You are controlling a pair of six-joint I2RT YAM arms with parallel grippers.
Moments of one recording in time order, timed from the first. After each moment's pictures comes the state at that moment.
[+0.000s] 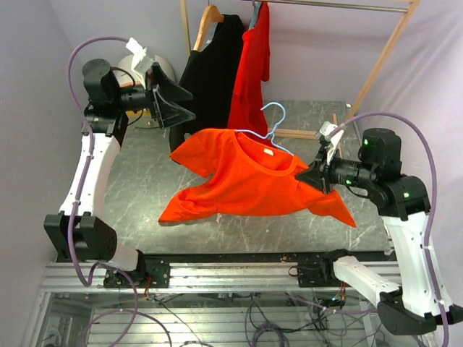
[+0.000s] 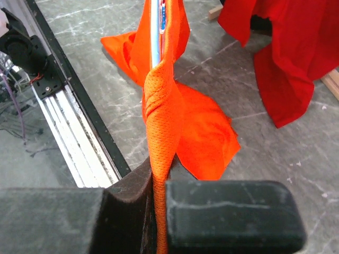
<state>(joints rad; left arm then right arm) -0.06 1.46 1.59 -0.19 1.34 -0.14 0.25 0.94 1.39 -1.02 -0.73 -0.33</state>
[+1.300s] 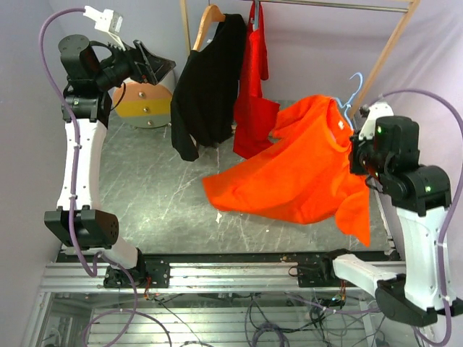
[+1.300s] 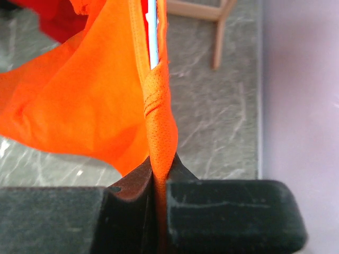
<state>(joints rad) 0.03 1.56 1.87 -0.21 0.78 -0.34 0.25 1.01 1.67 -1.28 0.18 0.02</state>
